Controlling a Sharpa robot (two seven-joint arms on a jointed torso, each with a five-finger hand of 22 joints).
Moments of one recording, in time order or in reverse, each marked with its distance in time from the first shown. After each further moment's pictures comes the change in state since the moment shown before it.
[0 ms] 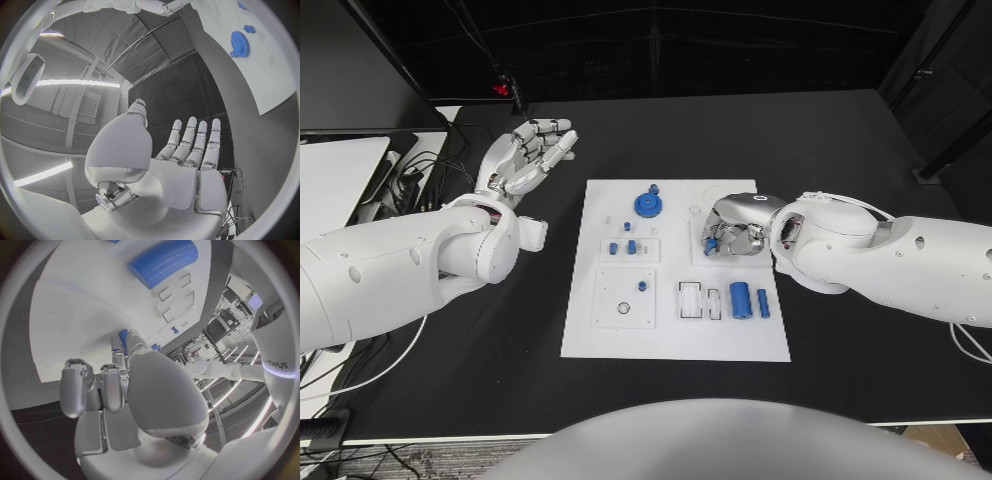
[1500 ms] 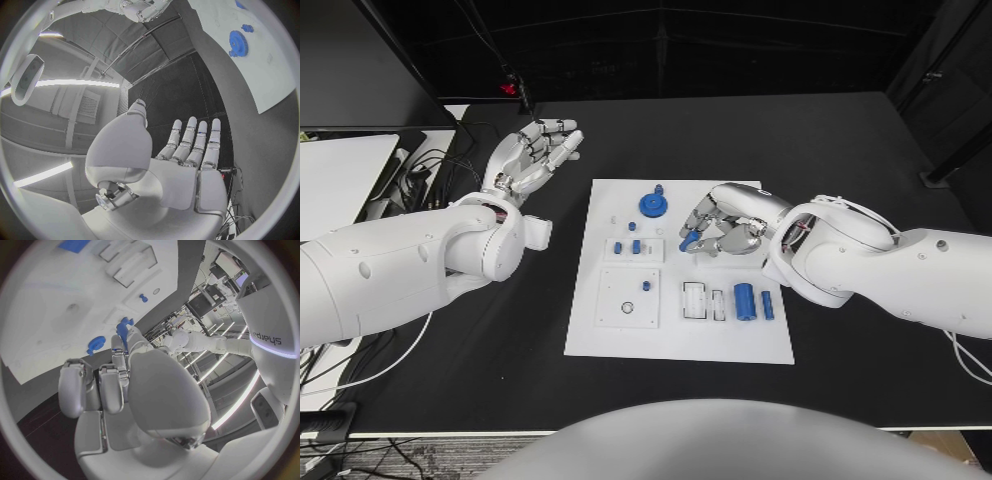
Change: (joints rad) left arm -0.004 0.001 0.000 -0.006 0.000 -0.001 0.000; left_hand -0.004 0.004 0.000 0.000 0.004 0.000 0.000 0.000 -0.001 -0.003 0.003 0.008 -0.001 -0.004 0.004 0.000 -0.005 0.000 0.000 0.000 0.000 -0.001; right arm 0.007 -0.007 0.002 0.109 0.185 -0.210 0.126; right_hand -0.008 -0.012 0.012 0.015 -0.004 0.061 -0.010 0.009 0.003 0.027 -0.005 -0.017 0.000 0.003 -0.004 -0.015 0.000 0.000 -0.004 -0.003 -0.012 0.001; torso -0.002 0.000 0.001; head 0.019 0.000
